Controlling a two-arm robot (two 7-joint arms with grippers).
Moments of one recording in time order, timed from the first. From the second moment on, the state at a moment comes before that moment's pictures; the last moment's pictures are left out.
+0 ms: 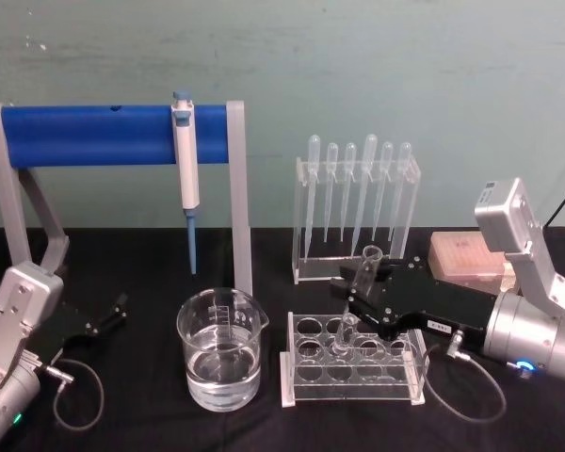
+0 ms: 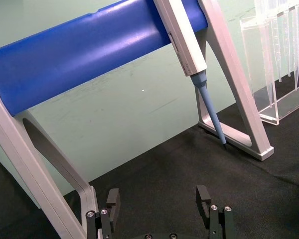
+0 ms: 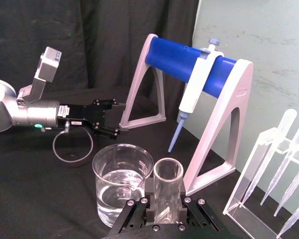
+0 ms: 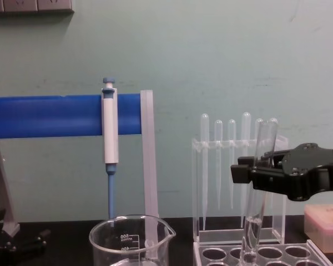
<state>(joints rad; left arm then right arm) -0.20 0.60 0.45 -1.41 -0.25 -0.12 0.03 0.37 0.66 -0.49 -1.63 0.50 0.08 0.61</state>
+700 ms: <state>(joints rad) -0.20 0.60 0.45 -1.41 -0.25 -0.12 0.03 0.37 0.63 -0.51 -1.56 0.48 0.07 0.62</state>
